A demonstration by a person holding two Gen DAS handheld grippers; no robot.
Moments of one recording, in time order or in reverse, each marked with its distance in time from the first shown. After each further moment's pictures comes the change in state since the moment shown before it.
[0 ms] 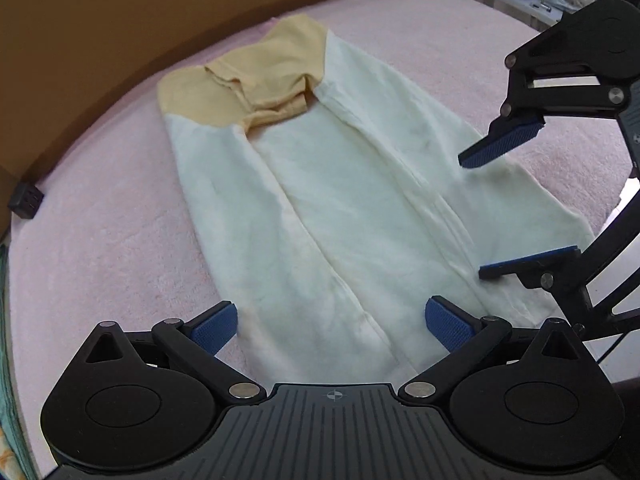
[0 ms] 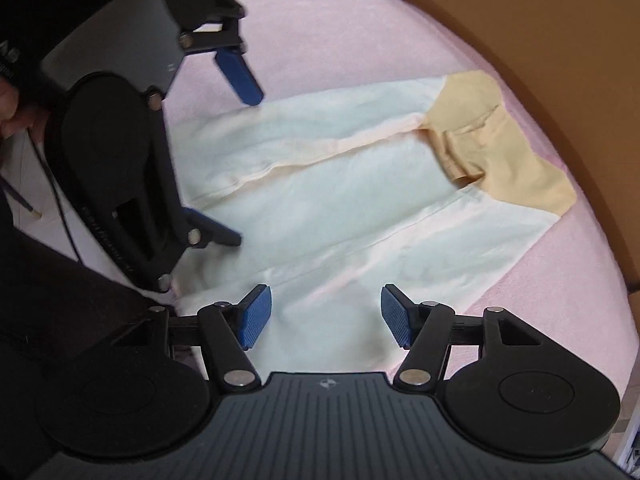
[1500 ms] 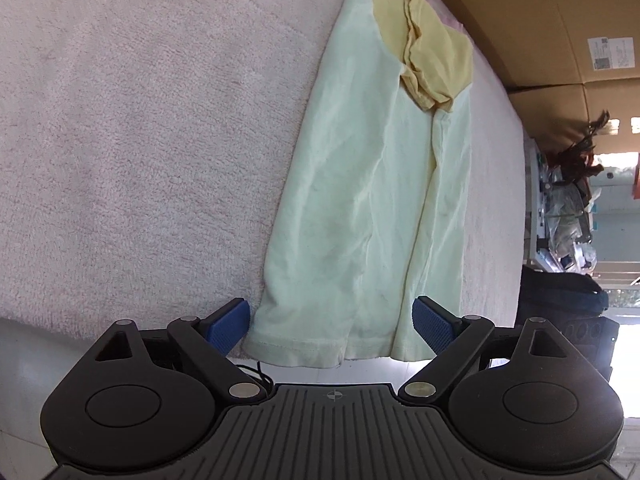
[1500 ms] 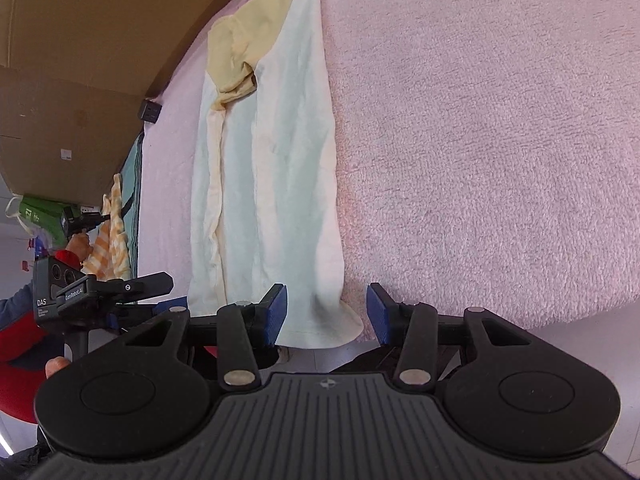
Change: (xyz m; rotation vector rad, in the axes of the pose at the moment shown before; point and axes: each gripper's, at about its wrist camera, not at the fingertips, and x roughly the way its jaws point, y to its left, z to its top) left arm -0.006 0.116 -0.058 -0.960 0.162 -0.567; right arm -0.014 -0.094 -0.133 1.369 -0.025 0.493
